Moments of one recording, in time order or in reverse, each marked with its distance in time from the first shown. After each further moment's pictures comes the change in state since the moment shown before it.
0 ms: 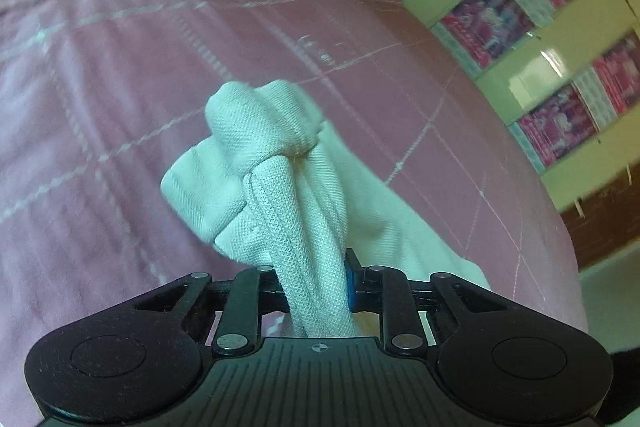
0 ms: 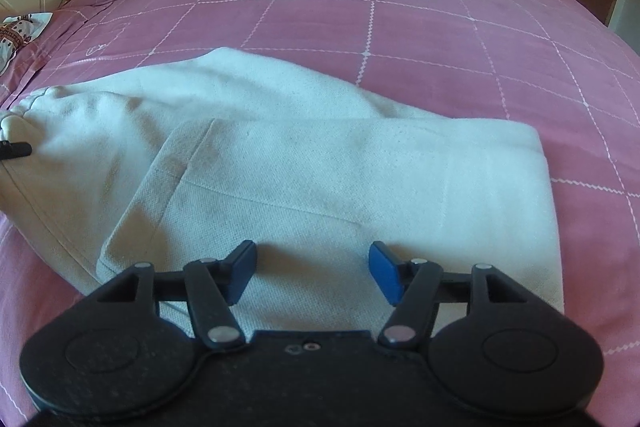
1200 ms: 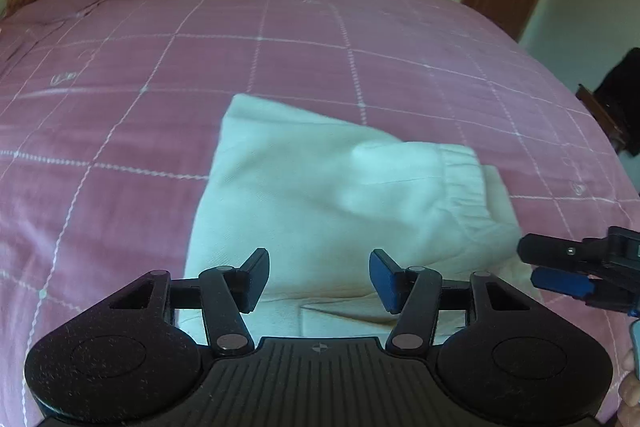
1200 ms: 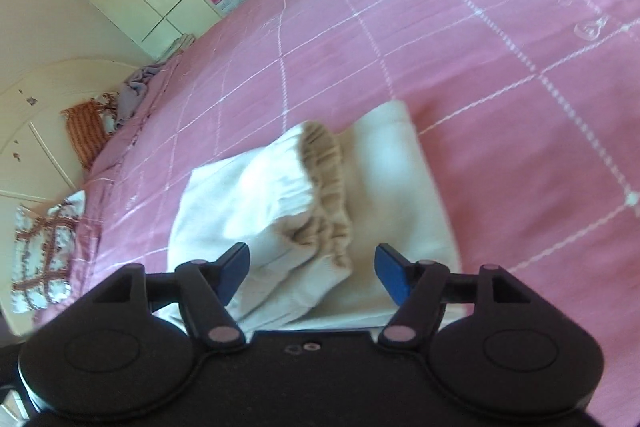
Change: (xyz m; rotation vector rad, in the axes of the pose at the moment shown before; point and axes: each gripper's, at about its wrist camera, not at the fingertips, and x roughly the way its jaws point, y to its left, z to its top) left arm -0.051 -0.187 -0.115 0.652 0.234 -0.056; right arm -0.073 -0.139 -0.025 0.551 -0.081 0.294
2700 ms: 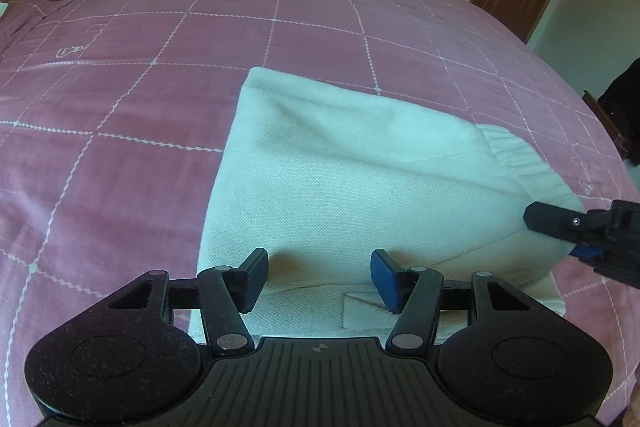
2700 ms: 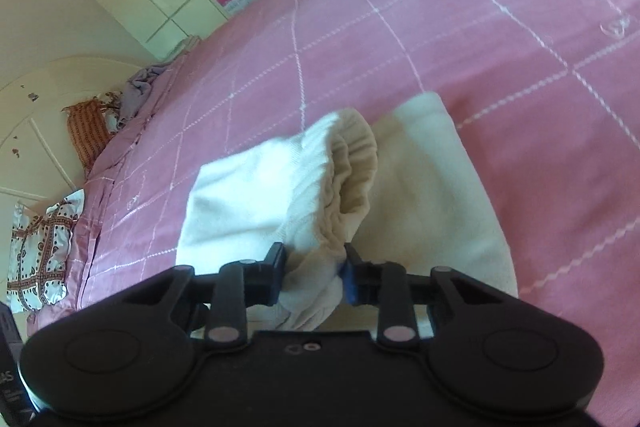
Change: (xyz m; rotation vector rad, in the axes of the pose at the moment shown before) left arm 0.014 0.002 -0.016 -0.024 -0.012 -0.011; right arm 0.015 0.034 -0.018 -0.057 -0.064 -0.008
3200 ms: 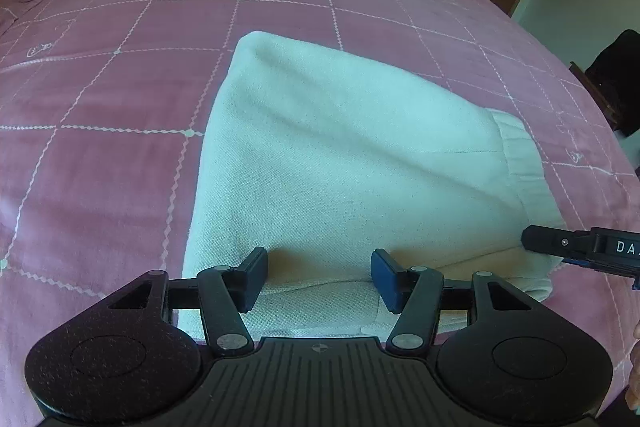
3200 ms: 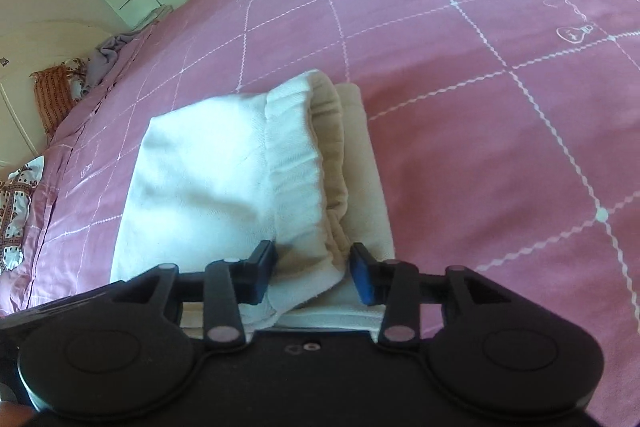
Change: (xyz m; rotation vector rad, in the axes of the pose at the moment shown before) left arm 0.015 -0.022 -0.003 0.051 0.071 -0.031; right arm -0.004 -0.048 0.006 -0.064 0.091 -0.129
